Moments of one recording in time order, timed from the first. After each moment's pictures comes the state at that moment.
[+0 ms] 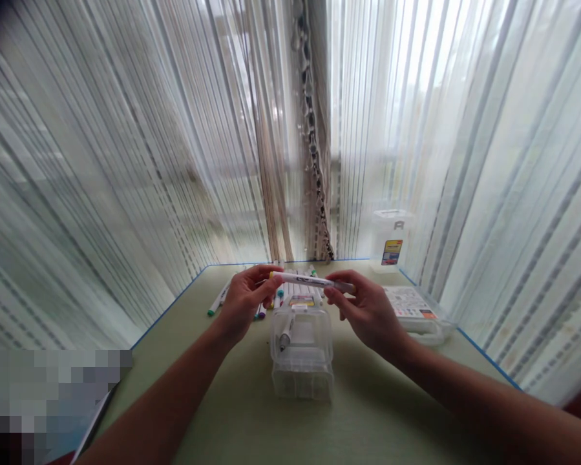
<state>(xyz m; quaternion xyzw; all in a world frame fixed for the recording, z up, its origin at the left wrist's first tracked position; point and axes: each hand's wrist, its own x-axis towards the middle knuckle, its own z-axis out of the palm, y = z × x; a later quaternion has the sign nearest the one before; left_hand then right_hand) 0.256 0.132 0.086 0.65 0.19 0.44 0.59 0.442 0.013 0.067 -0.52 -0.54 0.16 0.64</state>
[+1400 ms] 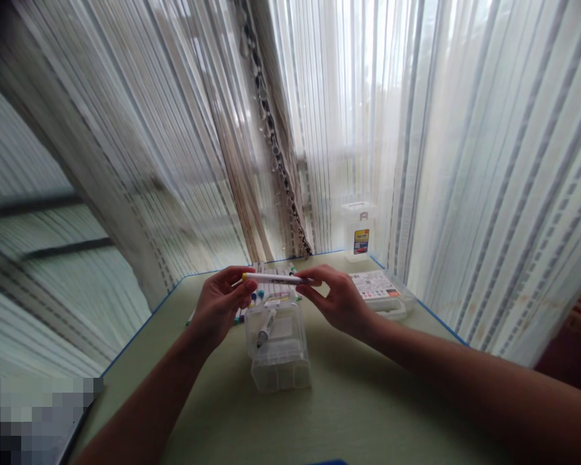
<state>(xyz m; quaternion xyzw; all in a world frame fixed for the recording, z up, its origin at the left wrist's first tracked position) 0.252 0.133 0.088 0.63 0.12 0.43 0.64 0.454 0.015 0.062 -0.53 -0.65 -0.03 0.55</state>
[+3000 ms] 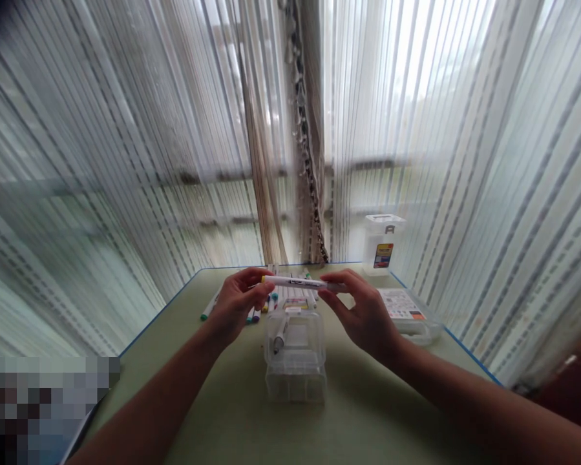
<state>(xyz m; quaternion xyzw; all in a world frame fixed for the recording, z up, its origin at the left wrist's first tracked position) 0.251 0.140 0.083 0.63 0.15 0.42 0.63 0.456 0.012 0.062 -0.54 -0.63 -0.06 0.55</state>
